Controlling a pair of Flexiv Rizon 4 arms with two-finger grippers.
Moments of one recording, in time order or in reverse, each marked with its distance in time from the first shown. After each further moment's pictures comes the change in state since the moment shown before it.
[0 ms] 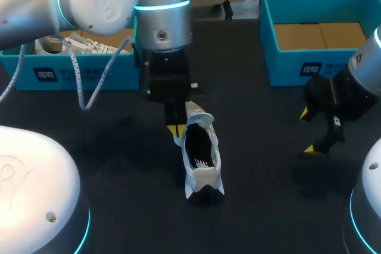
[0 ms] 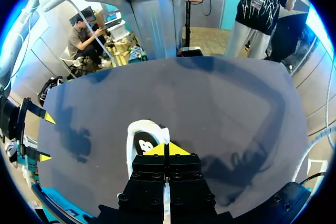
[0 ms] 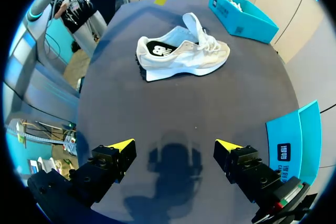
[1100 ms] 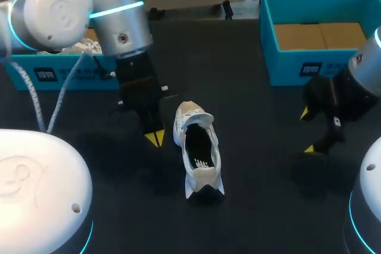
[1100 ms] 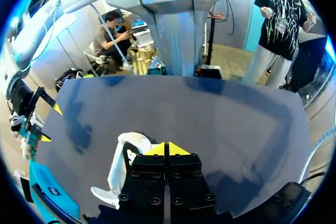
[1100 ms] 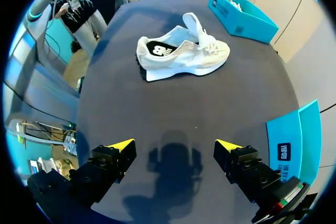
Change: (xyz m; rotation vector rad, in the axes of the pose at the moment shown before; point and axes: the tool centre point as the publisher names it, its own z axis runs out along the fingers) left arm 0.040 -0.034 0.000 0.107 -0.141 -0.188; right arm 0.001 0.000 0.000 0.001 -0.002 0.001
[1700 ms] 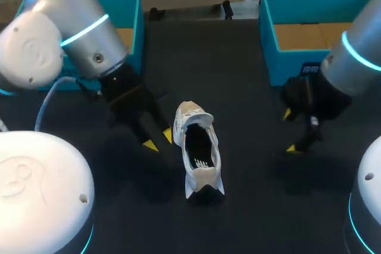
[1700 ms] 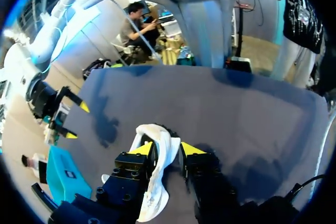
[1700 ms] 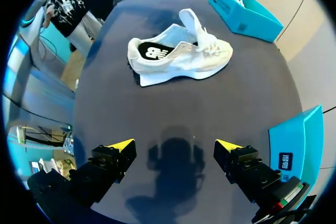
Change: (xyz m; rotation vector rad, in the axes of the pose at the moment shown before) left arm -0.007 0.001 0.006 -0.084 -0.251 -0.035; right arm -0.010 0.020 0.020 0.027 0.011 0.004
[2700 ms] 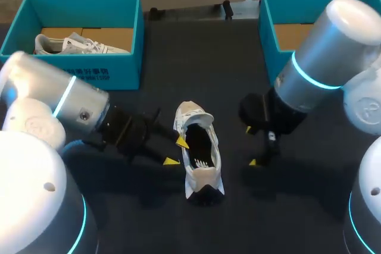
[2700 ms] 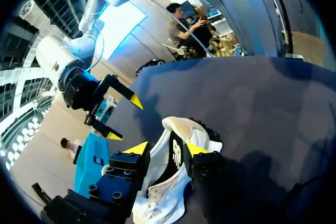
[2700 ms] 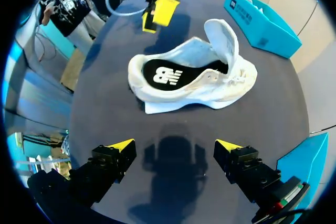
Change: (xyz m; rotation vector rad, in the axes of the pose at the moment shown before) left arm -0.022 0.028 0.054 0.029 -0.528 -0.075; right arm 0.025 0.072 0.054 -0.002 0.023 -0.071
